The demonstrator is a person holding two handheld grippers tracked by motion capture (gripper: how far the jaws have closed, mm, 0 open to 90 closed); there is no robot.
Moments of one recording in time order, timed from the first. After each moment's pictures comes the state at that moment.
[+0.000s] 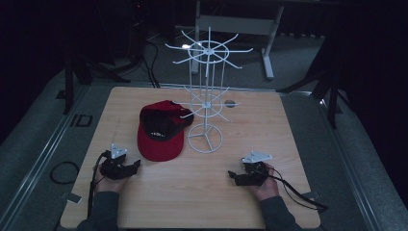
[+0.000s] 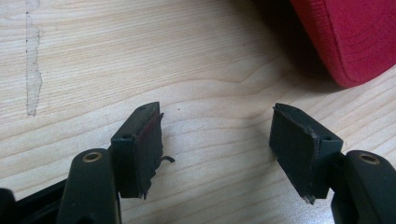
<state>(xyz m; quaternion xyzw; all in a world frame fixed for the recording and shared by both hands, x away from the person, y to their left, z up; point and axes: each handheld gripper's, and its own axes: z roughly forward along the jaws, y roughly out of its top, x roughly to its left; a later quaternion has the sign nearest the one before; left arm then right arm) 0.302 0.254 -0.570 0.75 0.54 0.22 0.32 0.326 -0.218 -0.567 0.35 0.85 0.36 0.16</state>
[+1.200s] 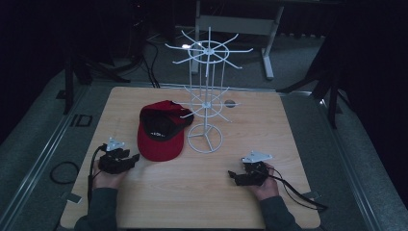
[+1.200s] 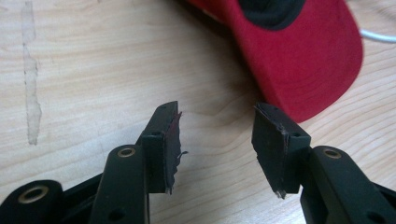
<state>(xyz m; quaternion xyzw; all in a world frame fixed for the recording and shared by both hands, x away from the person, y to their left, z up) 0.305 0.255 -0.535 0.74 0.54 0.19 0.35 0.327 -0.219 -0.567 0.35 0.85 0.36 0.16</state>
